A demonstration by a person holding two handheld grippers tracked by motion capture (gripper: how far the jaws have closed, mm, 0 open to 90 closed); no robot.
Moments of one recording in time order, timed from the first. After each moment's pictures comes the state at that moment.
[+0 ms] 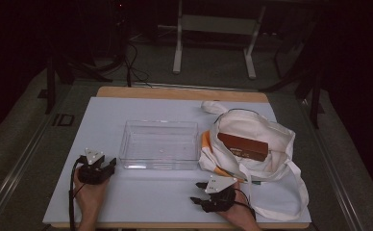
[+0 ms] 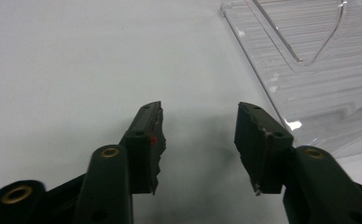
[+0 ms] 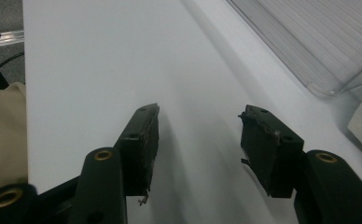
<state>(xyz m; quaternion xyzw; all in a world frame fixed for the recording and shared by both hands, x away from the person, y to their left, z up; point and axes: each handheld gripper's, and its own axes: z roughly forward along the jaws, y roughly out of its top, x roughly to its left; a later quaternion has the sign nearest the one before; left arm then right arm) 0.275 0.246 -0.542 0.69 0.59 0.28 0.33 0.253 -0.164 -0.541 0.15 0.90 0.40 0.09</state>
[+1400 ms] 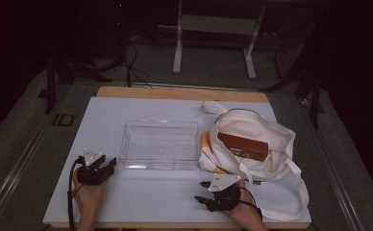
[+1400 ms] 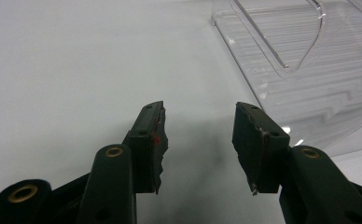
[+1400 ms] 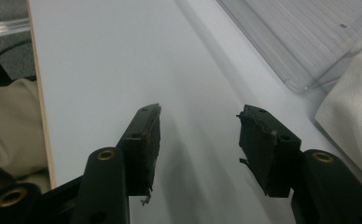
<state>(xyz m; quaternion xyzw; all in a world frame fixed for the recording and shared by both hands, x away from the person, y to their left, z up) 0.272 0.248 -0.541 0.69 0.58 0.27 0.35 0.249 -0.171 -0.518 0.16 0.91 0.38 0.10</state>
